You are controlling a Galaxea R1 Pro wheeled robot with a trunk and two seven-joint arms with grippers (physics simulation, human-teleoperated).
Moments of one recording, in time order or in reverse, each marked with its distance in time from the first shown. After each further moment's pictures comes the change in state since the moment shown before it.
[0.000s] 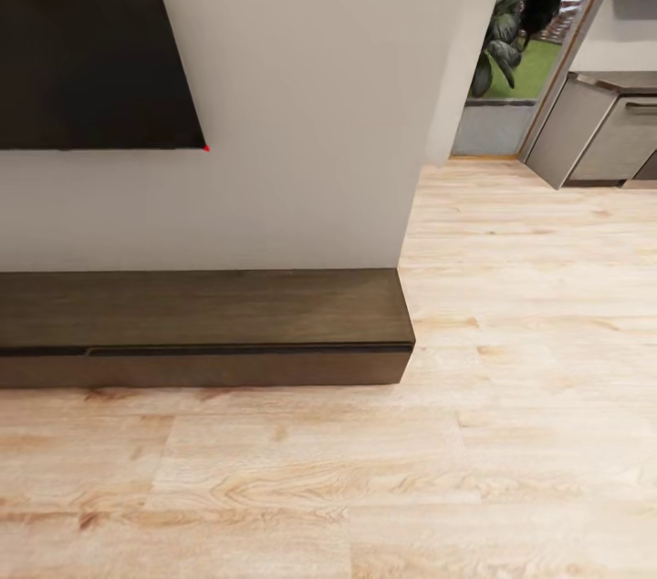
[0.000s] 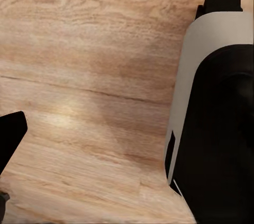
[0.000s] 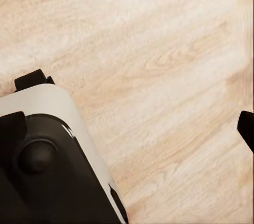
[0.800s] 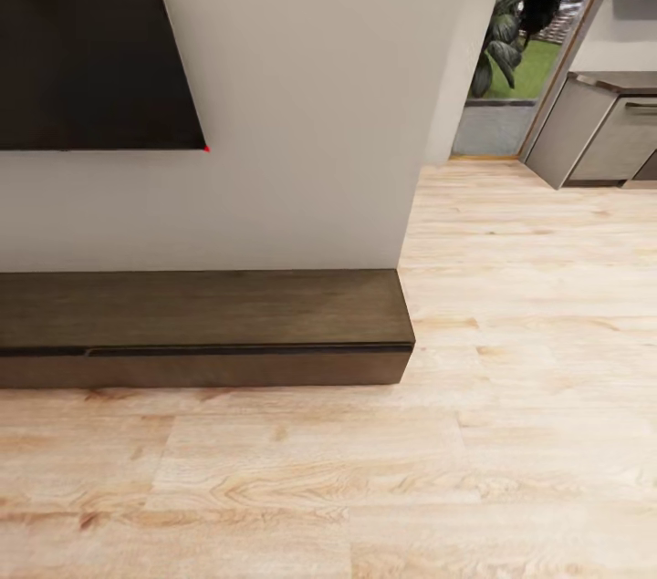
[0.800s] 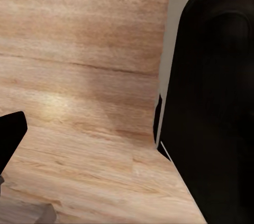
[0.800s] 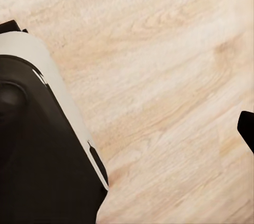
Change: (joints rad) left arm 0.064 -0.028 0.004 0.009 0.003 -0.007 -0.009; right arm 0.024 0.011 -0.001 0.085 -0.007 0.008 0.006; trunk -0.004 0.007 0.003
